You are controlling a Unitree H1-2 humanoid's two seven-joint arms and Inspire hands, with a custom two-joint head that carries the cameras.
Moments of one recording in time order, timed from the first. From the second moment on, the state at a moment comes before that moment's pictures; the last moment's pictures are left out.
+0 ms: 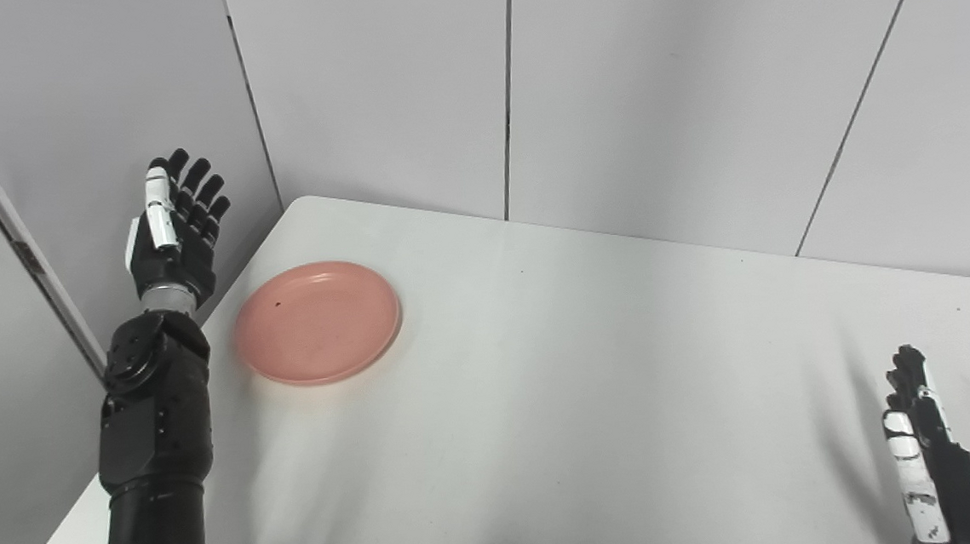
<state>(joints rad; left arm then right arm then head) -0.53 0.34 0.53 0.36 -0.45 0.14 0.00 -0.05 -0.18 -0.03 0.02 -0.05 -0.21 -0.01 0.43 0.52</state>
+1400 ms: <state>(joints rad) -0.50 0.35 0.55 0.58 -0.49 0.12 -0.03 -0.04 -0.19 -0.05 0.00 -0.04 -0.17 0.02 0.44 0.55</state>
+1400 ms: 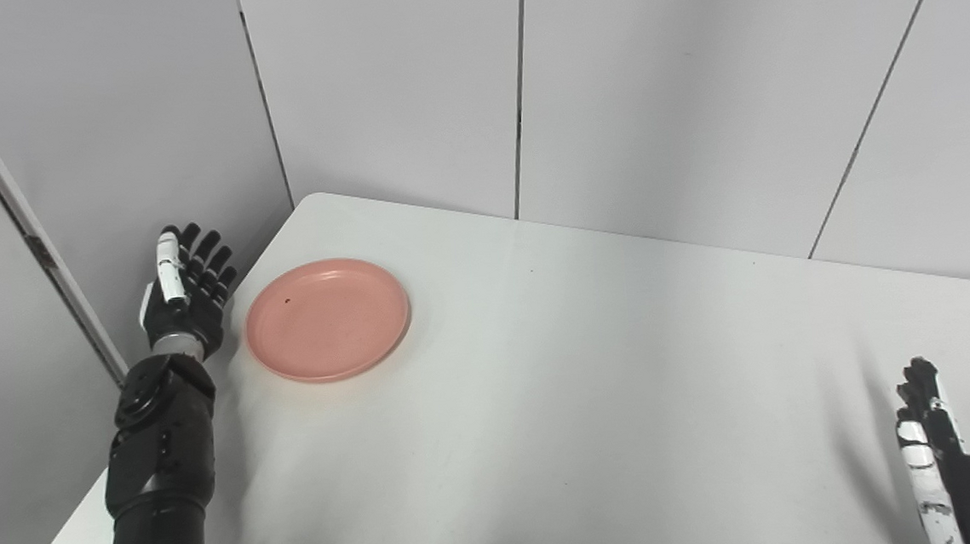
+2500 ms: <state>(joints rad) -0.47 0.31 0.50 0.58 -0.51 0.04 -0.10 -0.04 -0.19 -0.05 0.00 -0.05 -0.17 0.02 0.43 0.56</state>
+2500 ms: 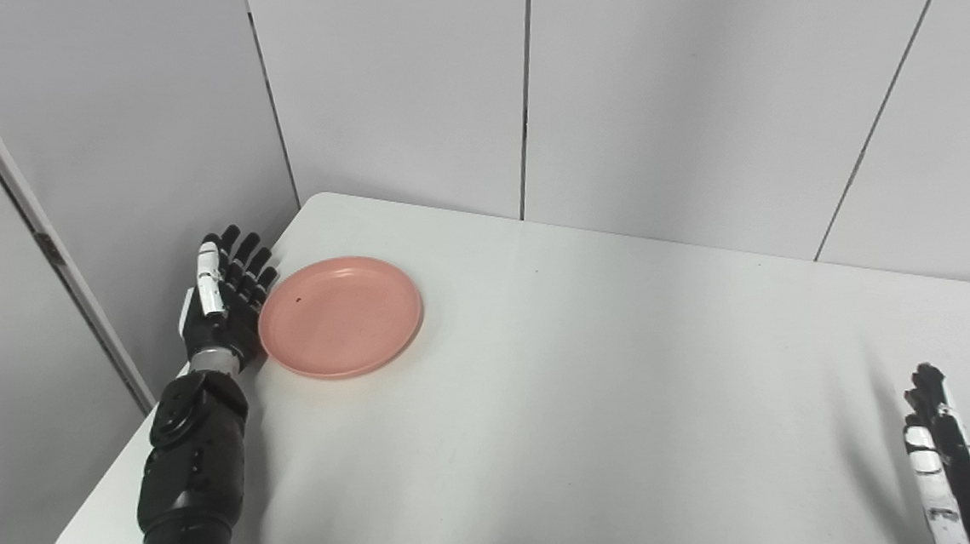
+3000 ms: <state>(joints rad) -0.47 0.28 0.41 0.58 -0.50 0.03 -0.13 -0.04 -0.19 -0.05 0.00 -0.08 -0.17 0.02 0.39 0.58</state>
